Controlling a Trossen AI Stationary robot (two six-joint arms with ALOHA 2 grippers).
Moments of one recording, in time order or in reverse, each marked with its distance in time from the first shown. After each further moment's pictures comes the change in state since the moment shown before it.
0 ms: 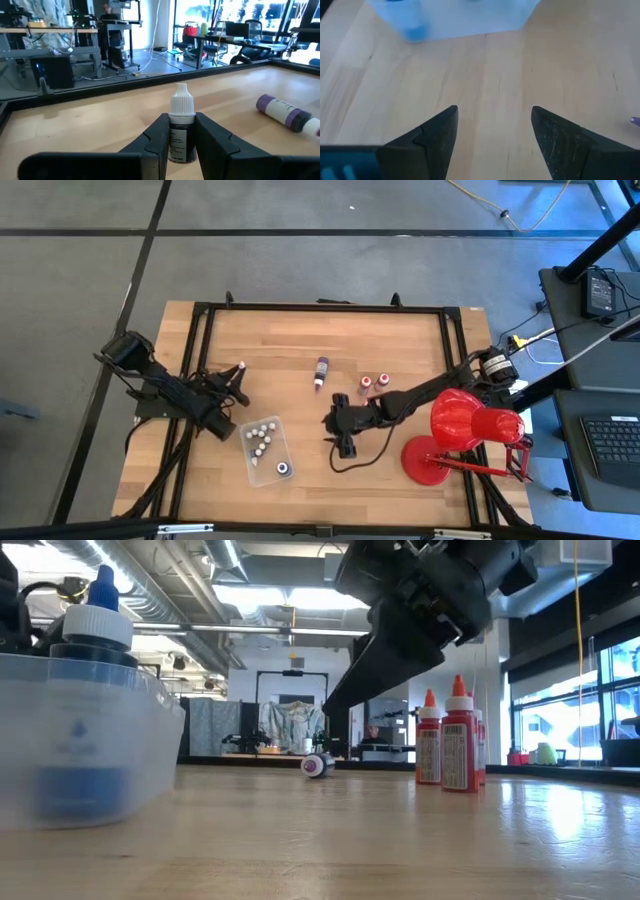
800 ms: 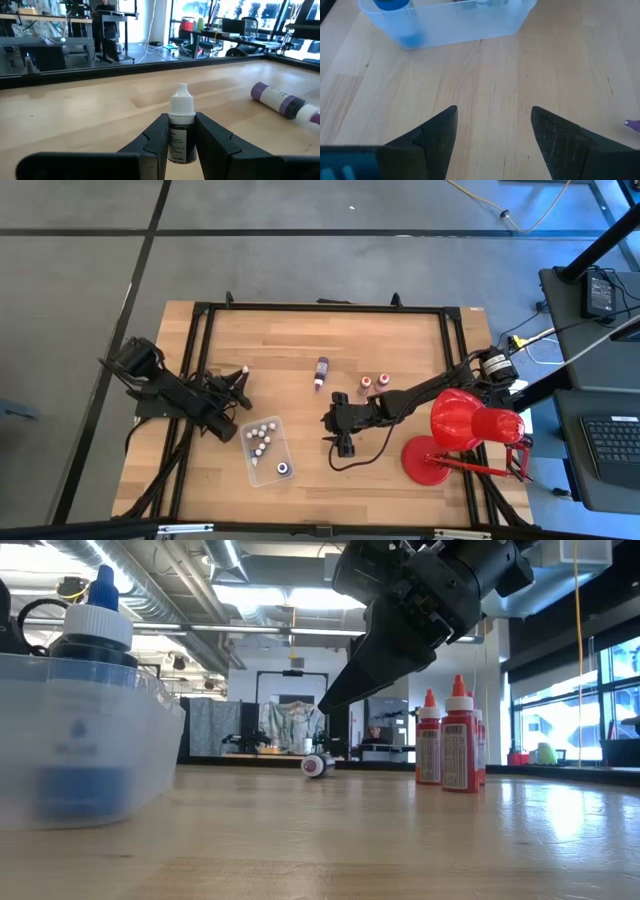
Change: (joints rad) left arm 0.000 0.116 -0.100 0.539 0.025 0.280; right arm -0.012 0.000 0.000 0.018 0.001 0.008
